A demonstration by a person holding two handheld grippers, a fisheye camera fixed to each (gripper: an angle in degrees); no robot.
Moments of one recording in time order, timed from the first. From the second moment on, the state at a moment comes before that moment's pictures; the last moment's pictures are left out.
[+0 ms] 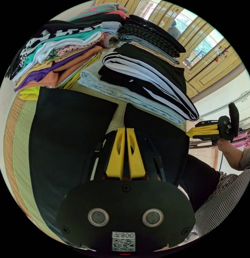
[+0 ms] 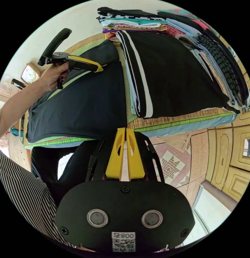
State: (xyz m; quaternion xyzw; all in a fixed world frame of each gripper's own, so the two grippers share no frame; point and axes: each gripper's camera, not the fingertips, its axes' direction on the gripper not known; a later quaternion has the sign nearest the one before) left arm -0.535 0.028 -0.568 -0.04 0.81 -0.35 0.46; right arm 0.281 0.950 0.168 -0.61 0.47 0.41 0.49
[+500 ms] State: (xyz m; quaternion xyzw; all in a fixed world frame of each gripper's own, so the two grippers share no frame) left arm -0.463 0.274 -0.727 -0.19 0.74 -0.52 0.39; right arm 0.301 0.904 0.215 -0.58 0.48 0.39 0.53
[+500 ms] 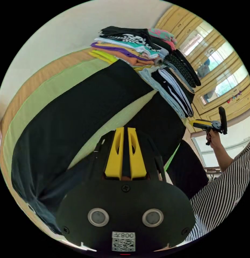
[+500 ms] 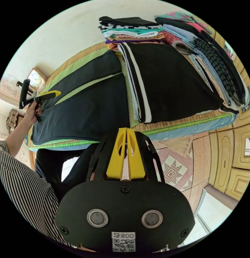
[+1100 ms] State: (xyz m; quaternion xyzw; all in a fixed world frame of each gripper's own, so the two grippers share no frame) left arm -0.308 0.605 -1.091 -0.58 0.49 -0.61 0.21; right arm 0.292 1.012 0.587 -0.75 0.03 0.23 0.62
